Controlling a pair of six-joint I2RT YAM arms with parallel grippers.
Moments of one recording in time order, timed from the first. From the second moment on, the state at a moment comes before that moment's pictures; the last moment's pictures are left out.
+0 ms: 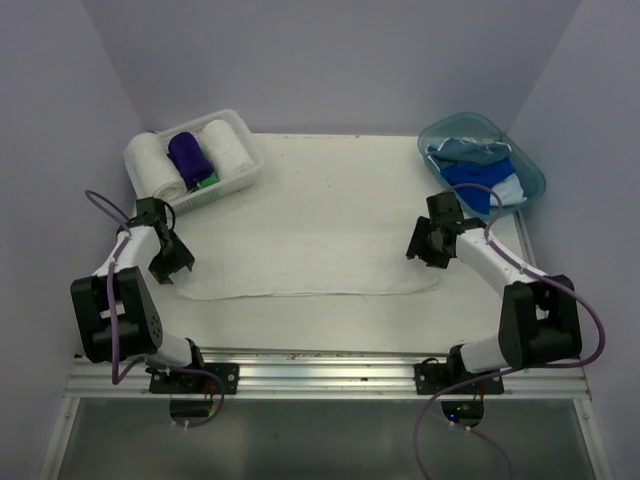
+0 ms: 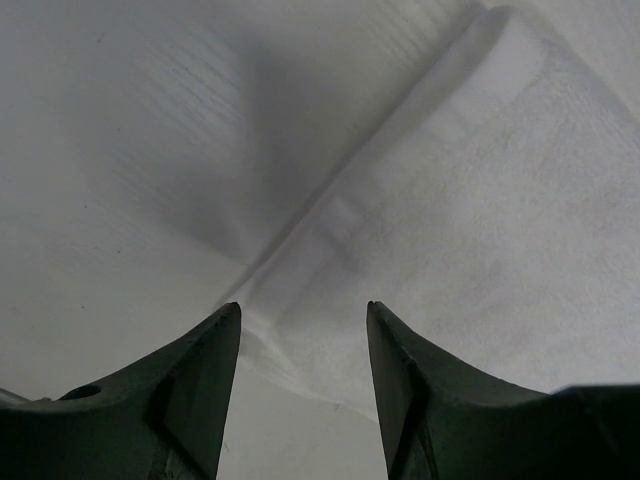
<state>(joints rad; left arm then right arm) 0.26 1.45 0.88 -0.71 -0.14 -0.47 0.19 1.43 0.87 -0.58 0.09 0.53</state>
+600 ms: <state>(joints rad) 0.26 1.44 0.86 -0.69 -0.04 -0.47 0.14 1.66 0.94 -0.48 -0.05 0.58</state>
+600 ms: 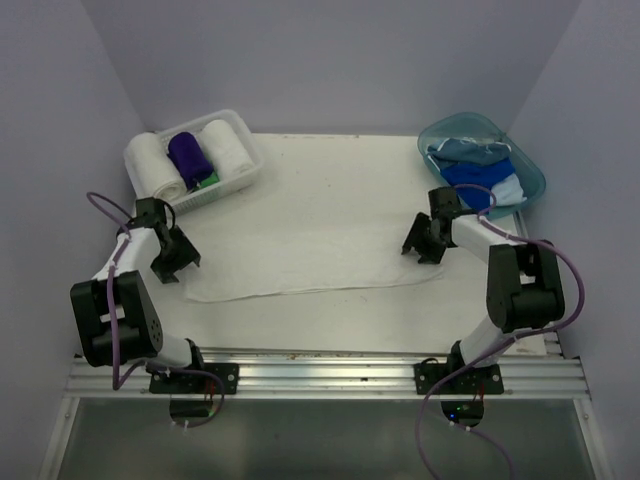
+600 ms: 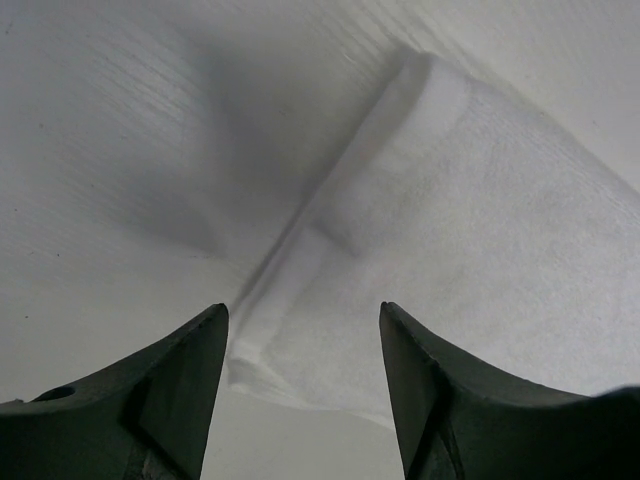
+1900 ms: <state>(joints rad) 0.14 1.62 0.90 -0.63 0.02 -0.48 0.07 1.54 0.87 -0.45 -0.07 0.56</state>
